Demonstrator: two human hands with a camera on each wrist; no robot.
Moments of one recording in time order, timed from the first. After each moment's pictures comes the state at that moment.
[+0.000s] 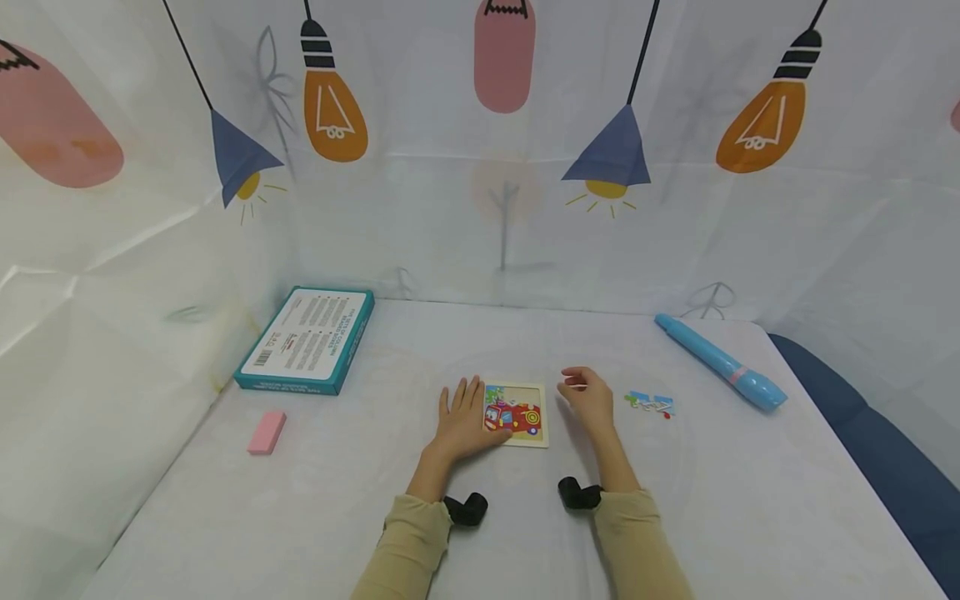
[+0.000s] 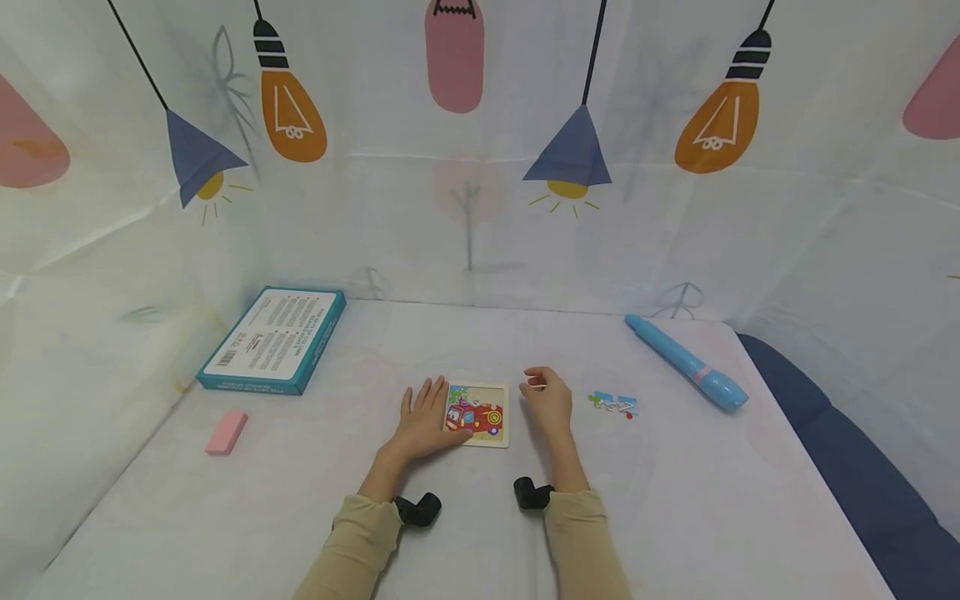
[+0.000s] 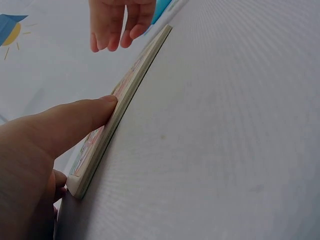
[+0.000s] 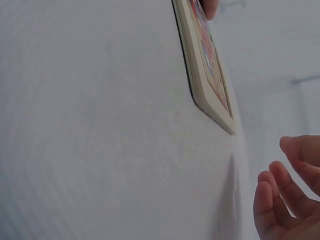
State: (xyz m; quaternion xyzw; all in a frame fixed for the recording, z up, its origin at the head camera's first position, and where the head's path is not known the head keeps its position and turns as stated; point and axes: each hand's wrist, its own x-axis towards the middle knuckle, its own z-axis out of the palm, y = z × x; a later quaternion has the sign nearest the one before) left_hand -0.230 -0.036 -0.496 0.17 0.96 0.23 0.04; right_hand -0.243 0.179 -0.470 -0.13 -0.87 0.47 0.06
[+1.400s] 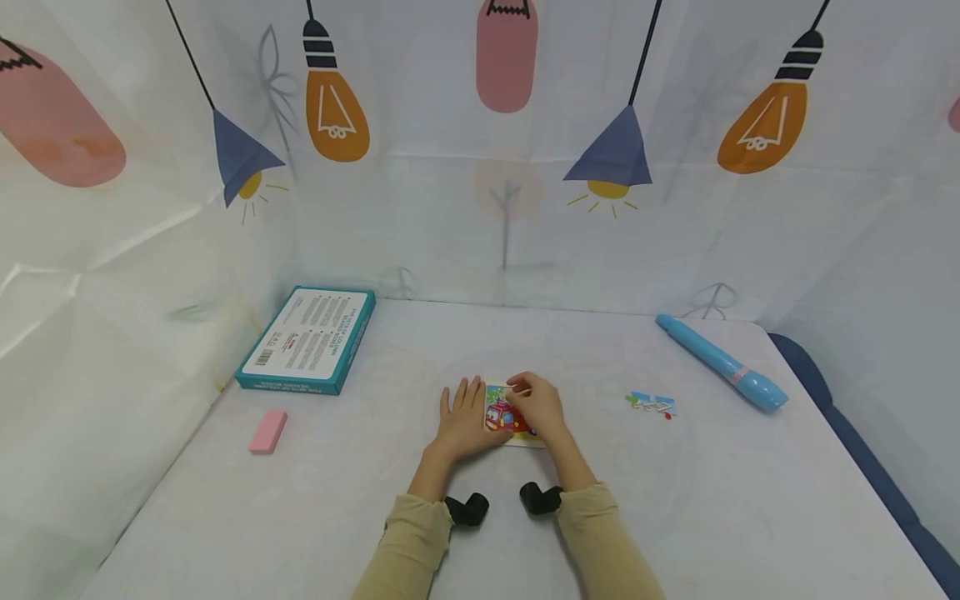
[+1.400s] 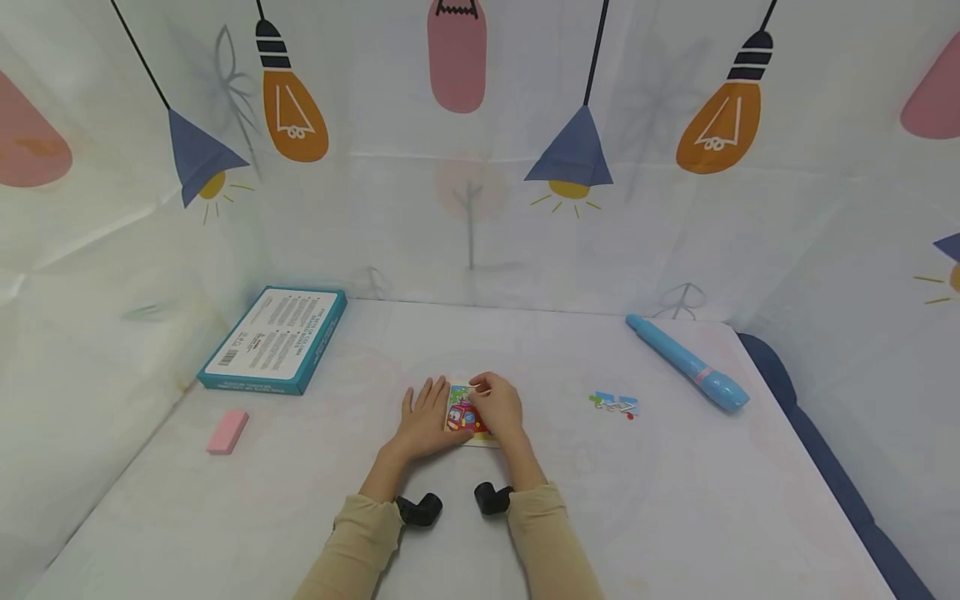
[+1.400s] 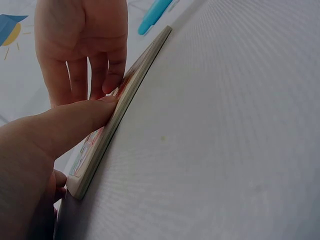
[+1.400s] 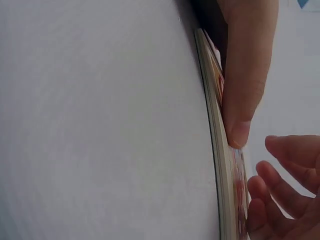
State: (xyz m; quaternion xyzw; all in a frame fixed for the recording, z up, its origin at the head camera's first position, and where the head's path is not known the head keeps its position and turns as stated) left_hand -0.233 -0.036 -0.497 0.17 0.96 0.22 0.03; right_hand -0.242 0.113 -0.470 -0.01 -0.89 0.45 0.04
